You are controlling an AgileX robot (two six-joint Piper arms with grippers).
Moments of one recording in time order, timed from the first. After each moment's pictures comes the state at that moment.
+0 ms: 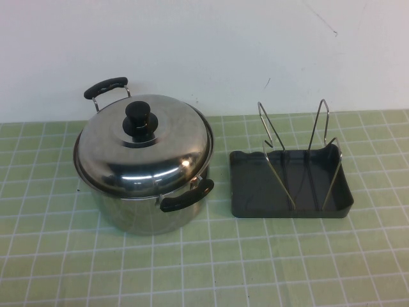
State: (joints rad) right arm -0.06 -0.01 0.02 -0.09 0.42 -0.03; left arm -0.06 -0.01 0.02 0.07 0.35 -0.22
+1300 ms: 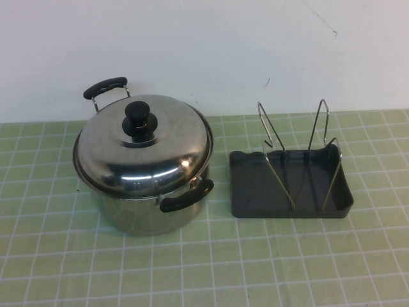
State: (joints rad) right arm -0.06 -0.01 0.02 -0.07 -0.53 -0.07; left arm -0.06 -0.01 -0.09 0.10 -0.28 -0.27
